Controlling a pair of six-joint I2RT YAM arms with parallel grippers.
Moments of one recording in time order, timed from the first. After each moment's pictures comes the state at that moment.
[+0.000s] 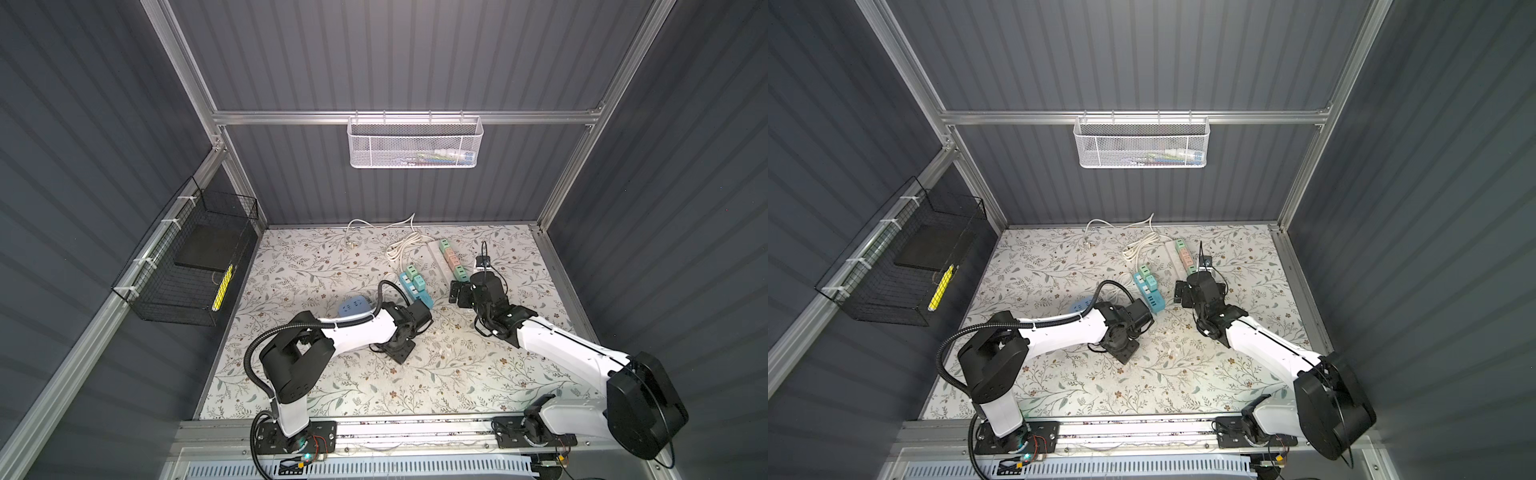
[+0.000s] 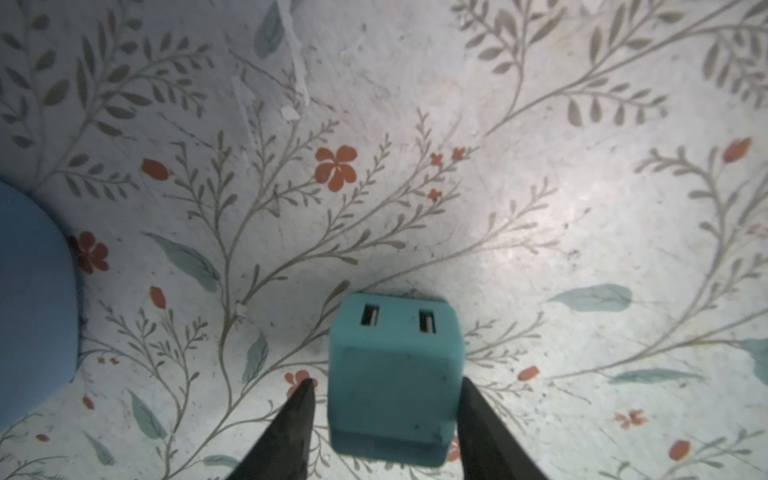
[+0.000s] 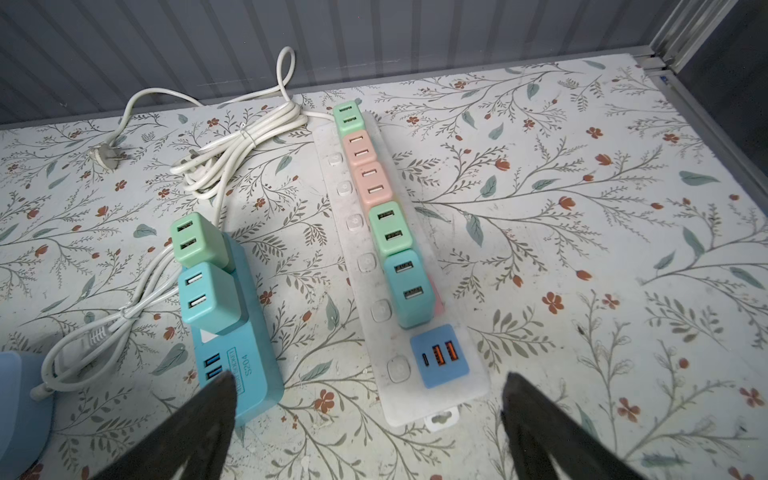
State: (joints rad) left arm -0.98 1.80 1.15 -0.83 -0.12 -0.26; right arm 0.53 1.30 0.73 -0.03 0.38 0.38
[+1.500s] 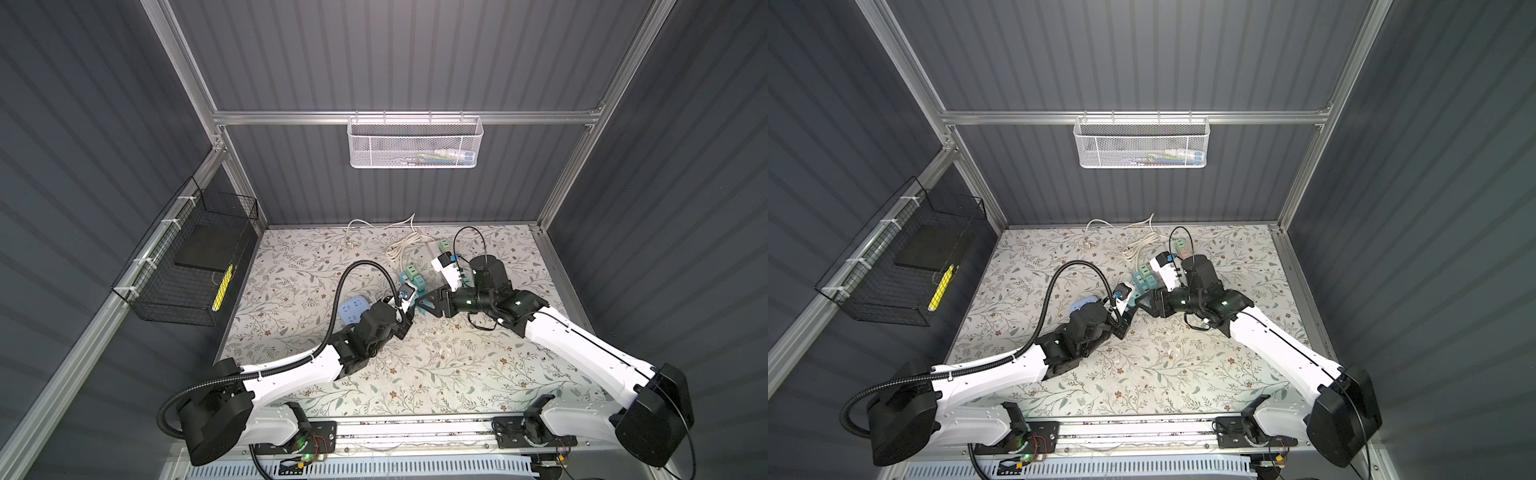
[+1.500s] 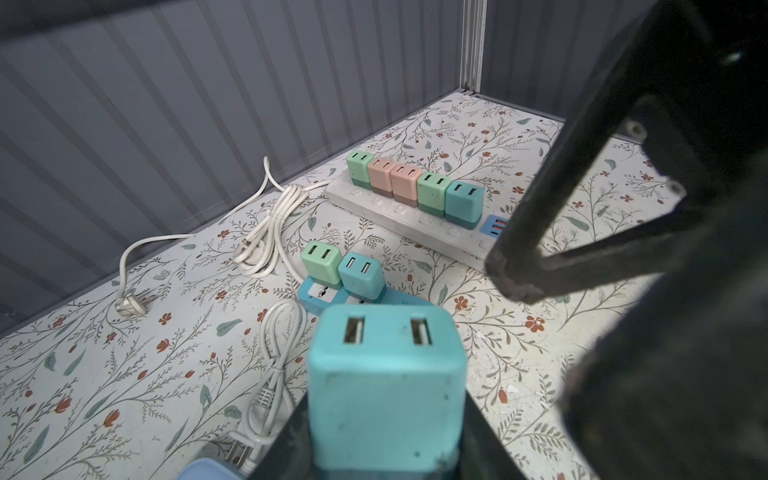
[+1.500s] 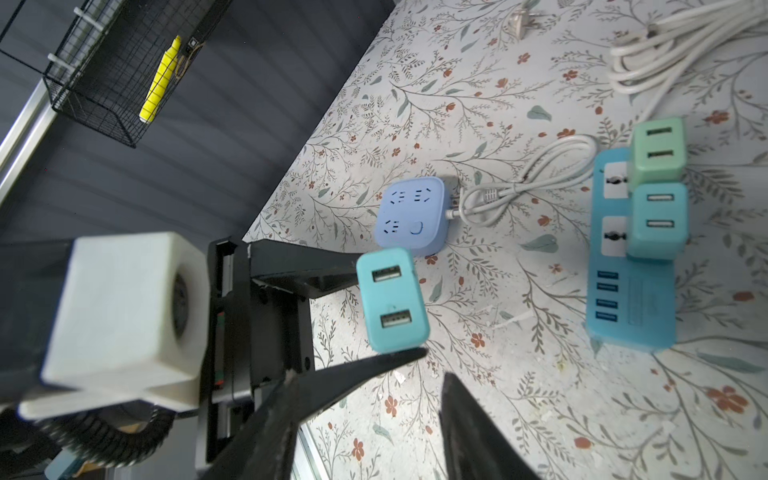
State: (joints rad) left arm -0.97 1.29 0.69 0.26 -0.32 0.05; right arm 0.60 1.29 0.99 -0.29 -0.56 0.37
